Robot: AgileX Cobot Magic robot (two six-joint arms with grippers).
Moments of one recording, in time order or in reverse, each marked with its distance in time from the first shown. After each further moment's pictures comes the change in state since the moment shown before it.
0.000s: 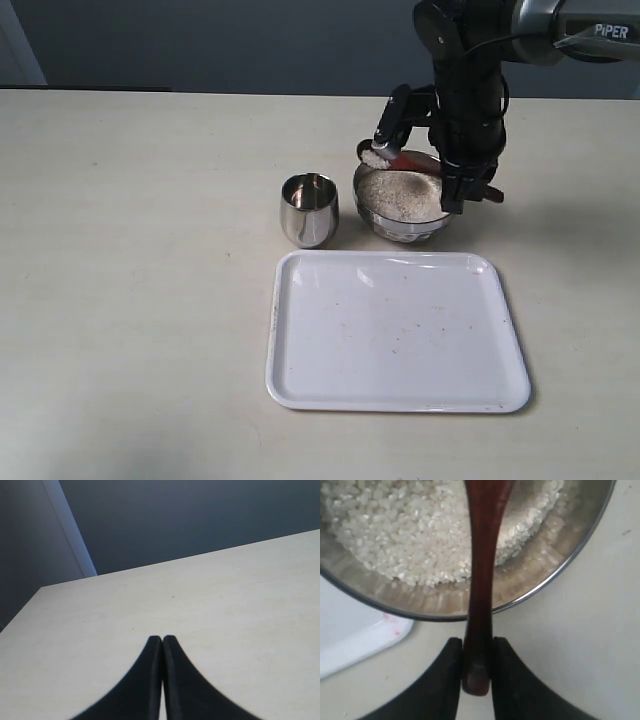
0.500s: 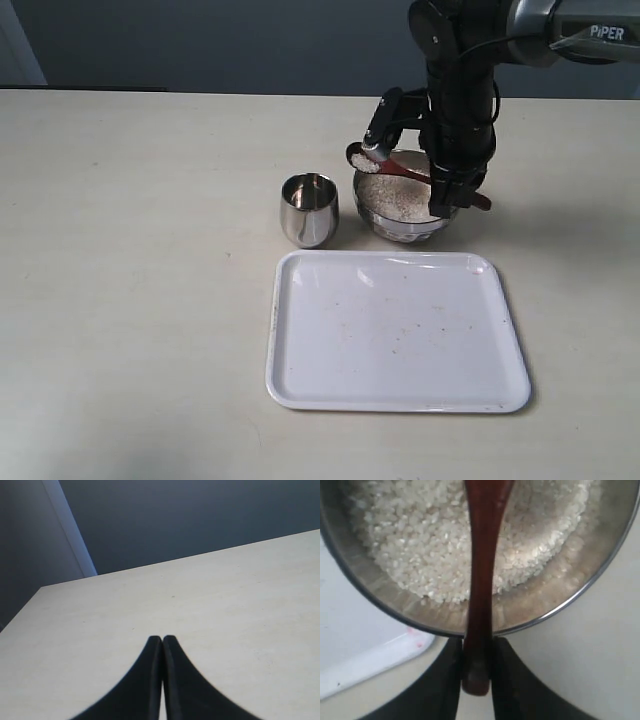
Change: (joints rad) left arm 0.000 0.000 0.000 0.000 0.000 0.000; right arm 0.018 0.000 0.000 0.050 -0.001 -0.002
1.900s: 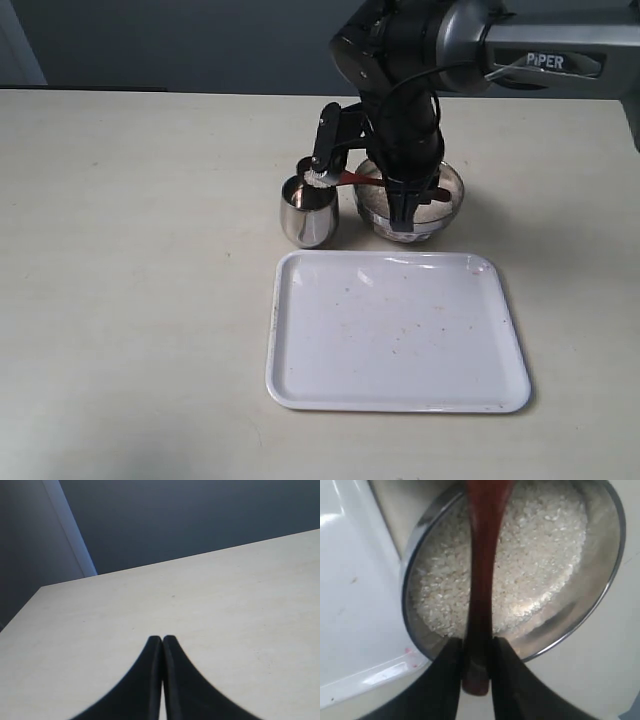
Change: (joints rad) left arm 0.000 0.000 0.000 0.000 0.002 0.000; right arm 0.173 0.000 0.000 -0.153 -0.027 0.051
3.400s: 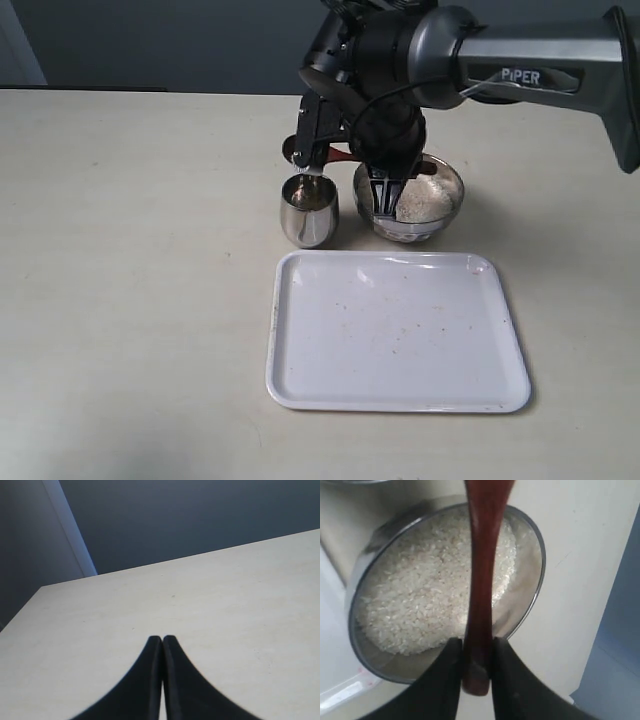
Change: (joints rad) left arm 0.000 0.000 0.000 0.000 0.000 0.000; right arm 0.065 0.002 0.000 -0.199 -0.062 0.167
